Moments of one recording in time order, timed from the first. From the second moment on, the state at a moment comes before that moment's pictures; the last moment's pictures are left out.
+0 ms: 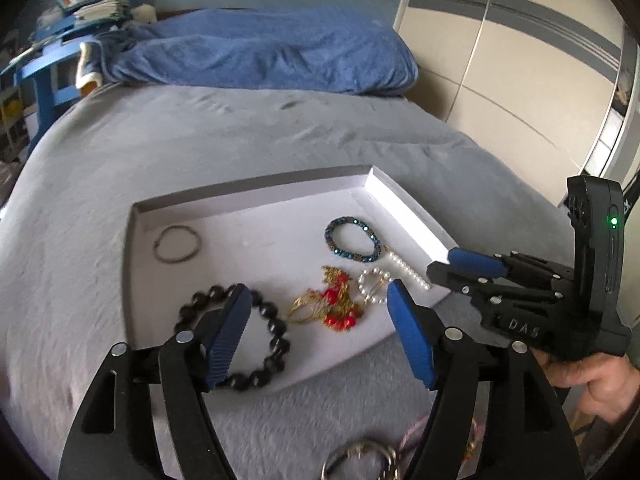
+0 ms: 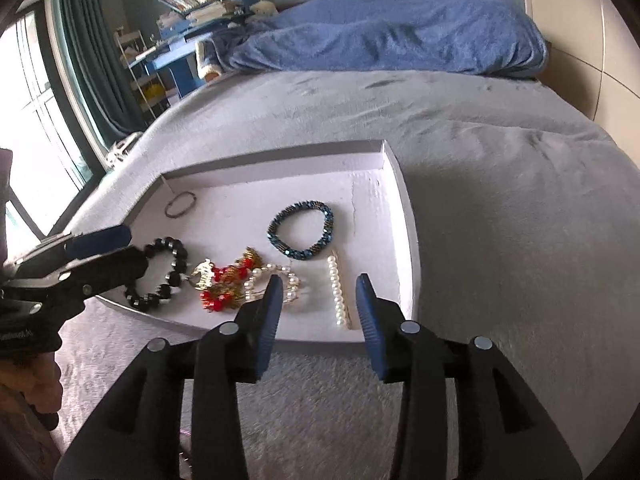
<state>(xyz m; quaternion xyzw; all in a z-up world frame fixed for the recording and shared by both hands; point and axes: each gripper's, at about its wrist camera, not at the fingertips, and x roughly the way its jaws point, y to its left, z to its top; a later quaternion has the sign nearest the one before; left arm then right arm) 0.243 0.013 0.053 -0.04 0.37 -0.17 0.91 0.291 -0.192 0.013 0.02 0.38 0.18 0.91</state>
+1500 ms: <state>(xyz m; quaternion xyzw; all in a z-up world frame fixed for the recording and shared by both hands) 0.114 0.028 0.002 -0.02 0.36 -0.14 0.92 0.157 -0.173 -0.025 -0.01 0.38 0.22 0.90</state>
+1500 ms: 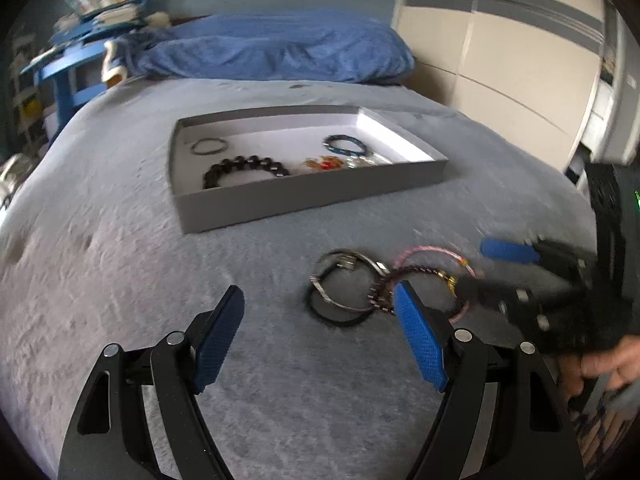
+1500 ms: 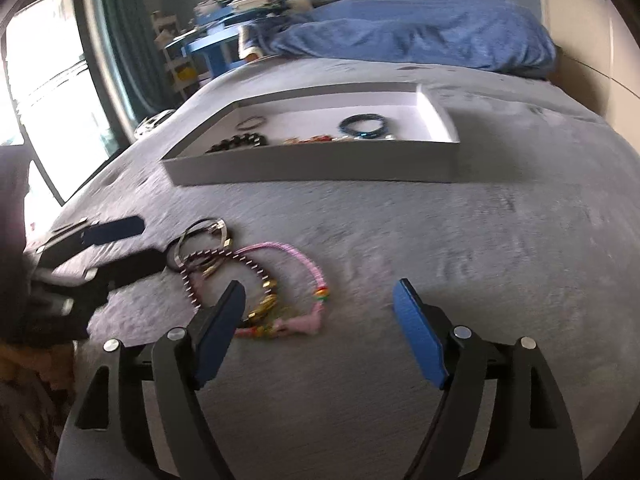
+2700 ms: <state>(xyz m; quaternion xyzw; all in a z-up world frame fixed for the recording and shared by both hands) 0.124 -0.022 -0.008 0.06 0.38 -0.22 0.90 0.167 -0.189 -0.027 0.00 0.39 0.18 0.90</state>
